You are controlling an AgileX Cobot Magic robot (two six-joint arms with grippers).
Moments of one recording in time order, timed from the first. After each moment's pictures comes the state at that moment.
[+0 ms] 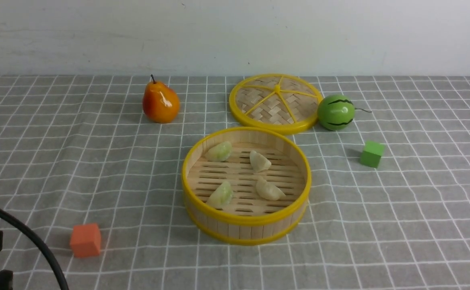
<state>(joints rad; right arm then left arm) 0.15 -0.01 0.02 0.16 0.35 -0.14 -0.44 0.57 -0.52 0.44 0.66 -0.52</state>
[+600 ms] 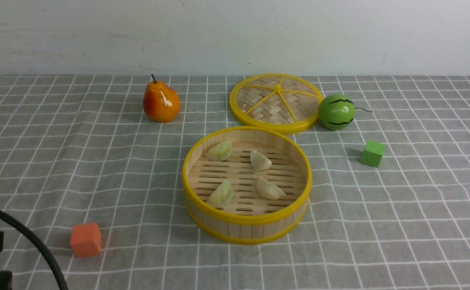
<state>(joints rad) 0.07 -0.01 0.02 0.12 0.38 0.06 -0.44 0.57 -0.51 0.44 0.66 -0.52</state>
